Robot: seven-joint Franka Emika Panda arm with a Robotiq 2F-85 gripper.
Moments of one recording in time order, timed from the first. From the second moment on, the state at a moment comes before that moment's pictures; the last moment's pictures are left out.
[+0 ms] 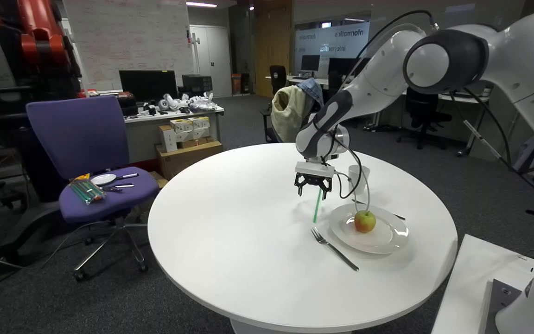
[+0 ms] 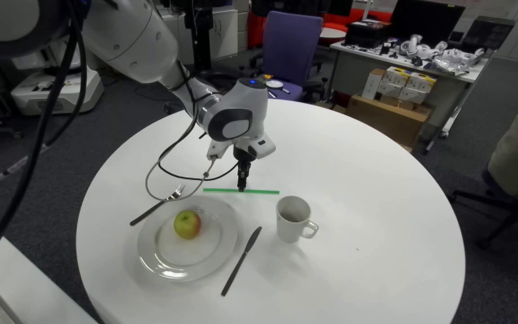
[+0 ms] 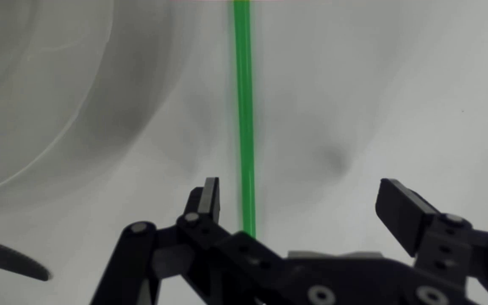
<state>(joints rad) -0.11 0.78 -0.15 -1.70 0.26 2.46 0.69</state>
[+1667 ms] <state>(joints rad) -0.14 0.77 -0.15 -1.75 0.32 2.51 0.64</state>
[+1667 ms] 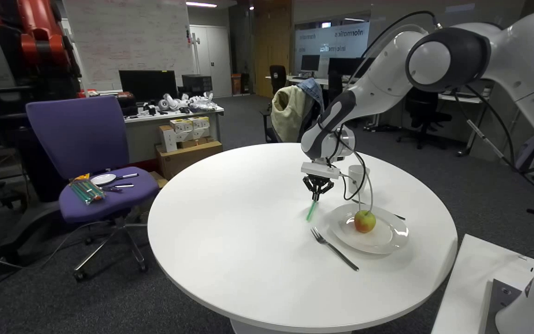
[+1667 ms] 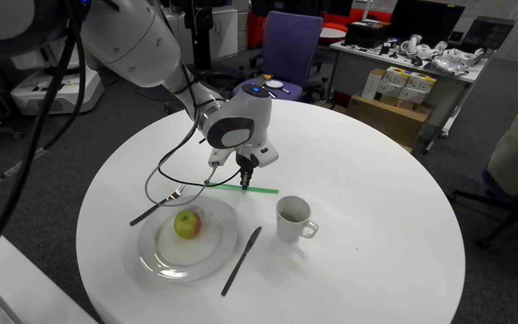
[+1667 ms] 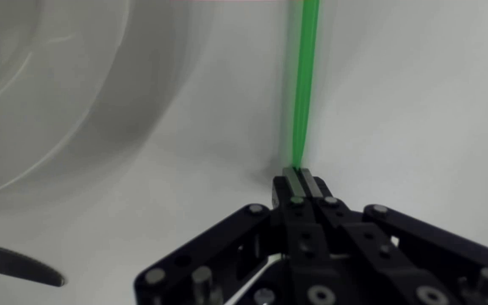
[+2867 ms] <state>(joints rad) -0.29 0.61 -0.13 -1.78 0.72 2.38 0.55</state>
